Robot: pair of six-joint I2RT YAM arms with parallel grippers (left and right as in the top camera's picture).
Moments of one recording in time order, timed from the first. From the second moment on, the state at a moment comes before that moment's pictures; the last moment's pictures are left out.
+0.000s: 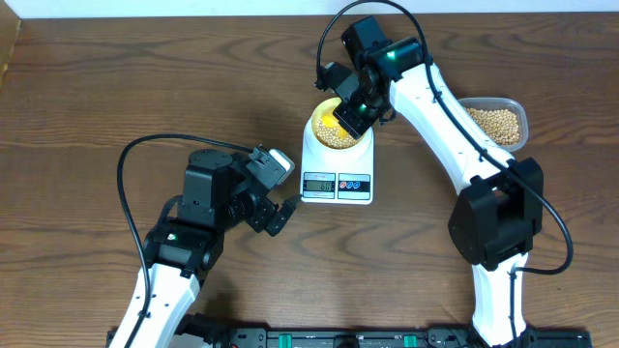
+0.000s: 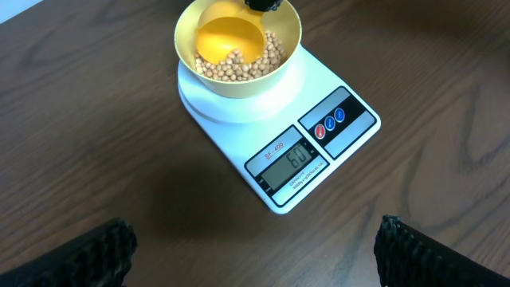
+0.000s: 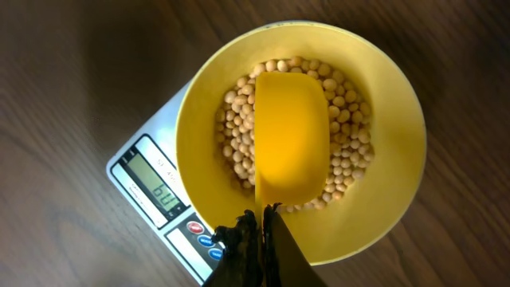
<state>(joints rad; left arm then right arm) -0.26 1.00 0.71 -0.47 0.36 0.38 0.47 2.16 2.00 -1.17 -0.25 -0.35</state>
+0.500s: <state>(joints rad) -0.26 1.00 0.71 -0.47 0.36 0.38 0.45 2.16 2.00 -1.17 -0.36 -0.34</state>
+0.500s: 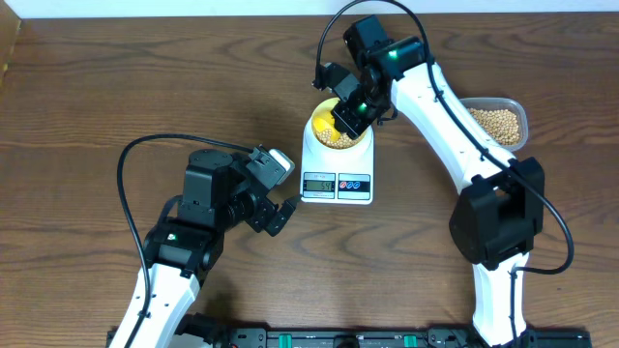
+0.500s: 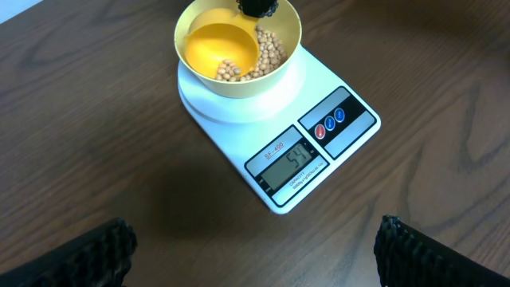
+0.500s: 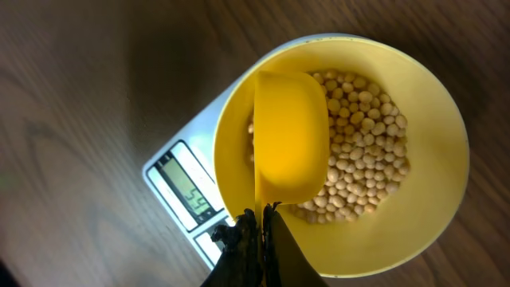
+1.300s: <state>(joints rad) -0.26 1.00 0.71 -0.47 0.36 0.38 0.27 2.16 2.00 -1.17 -0.71 -0.30</state>
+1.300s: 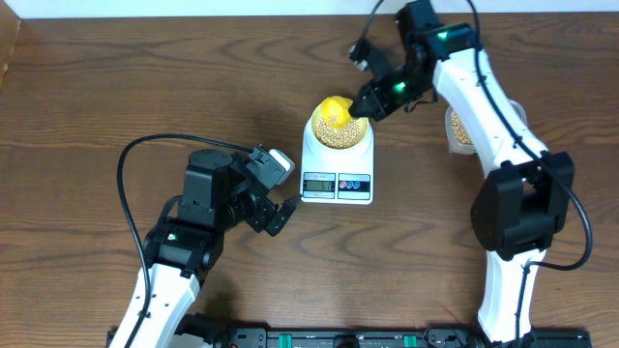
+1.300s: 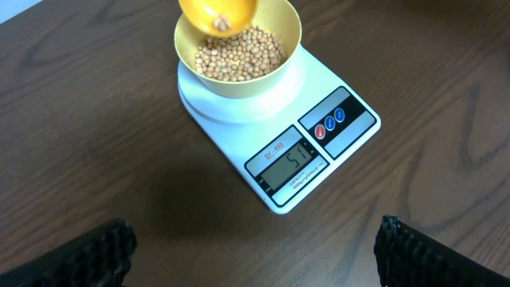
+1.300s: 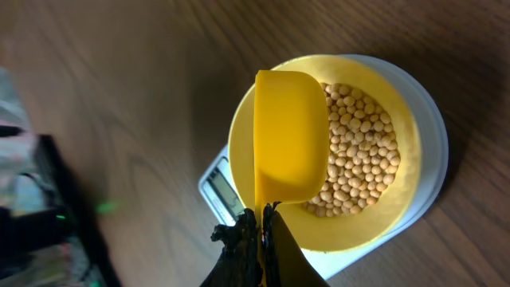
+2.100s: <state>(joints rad) -0.26 1.00 0.71 -0.47 0.36 0.38 -0.02 1.98 2.00 -1.24 -0.96 -0.27</state>
